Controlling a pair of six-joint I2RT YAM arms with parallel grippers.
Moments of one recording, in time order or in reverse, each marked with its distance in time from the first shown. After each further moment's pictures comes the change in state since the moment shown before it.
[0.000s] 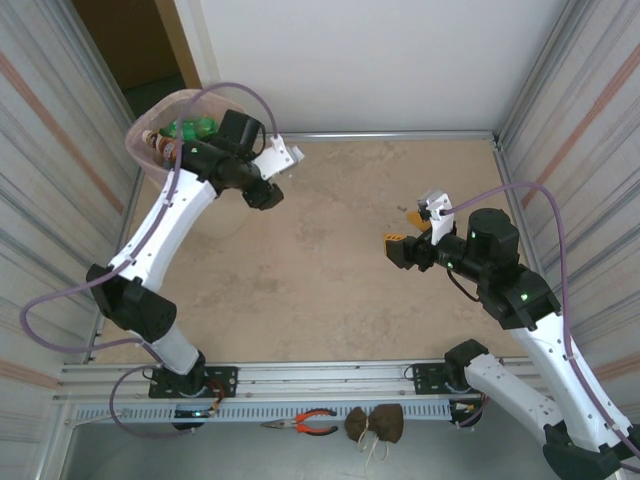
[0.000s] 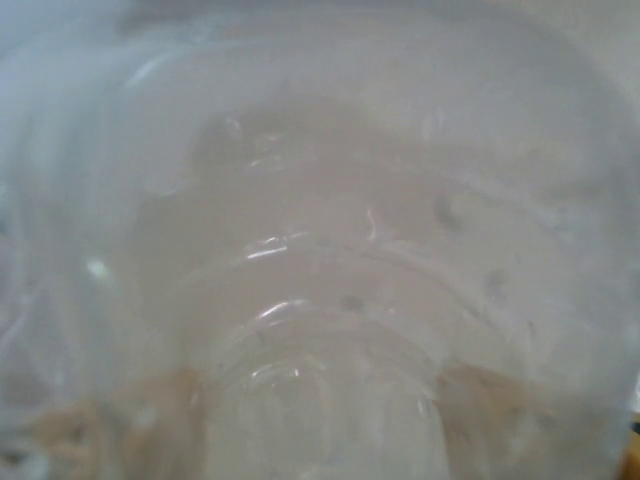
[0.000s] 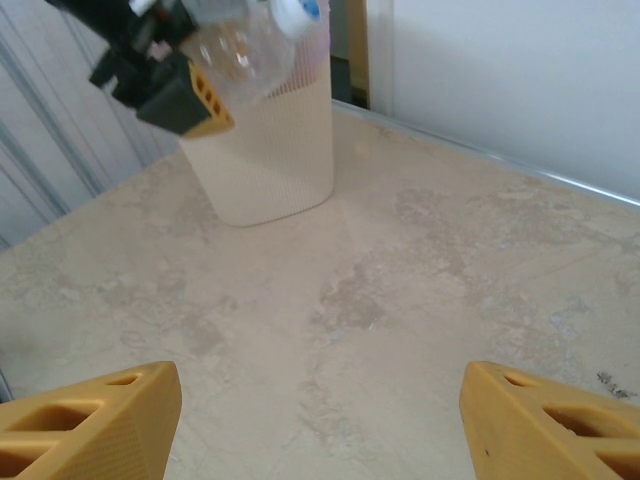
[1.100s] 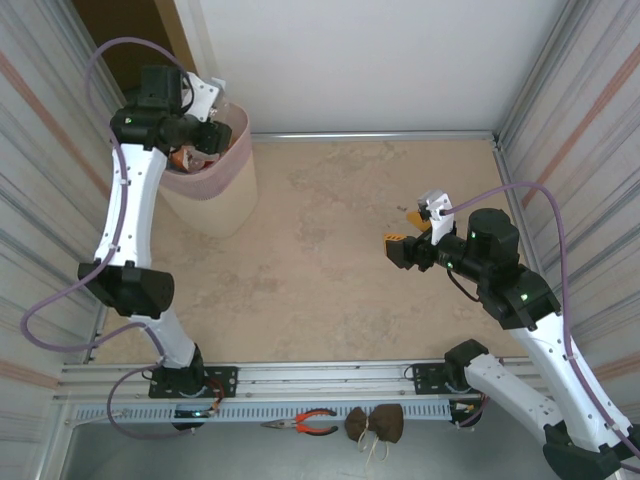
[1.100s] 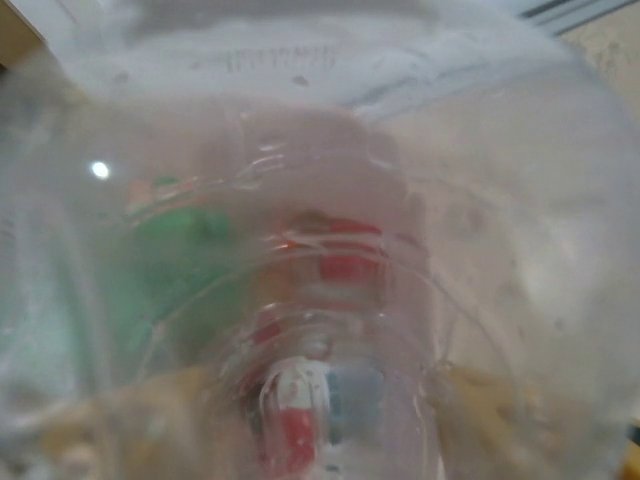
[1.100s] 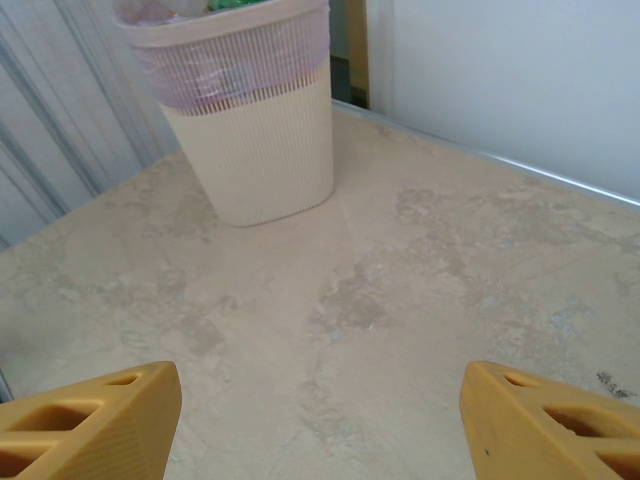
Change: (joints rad) left arm 0.341 0.130 0.308 0.003 0.087 -0.298; right arm 0.000 0.000 0.000 0.000 0.000 0.000
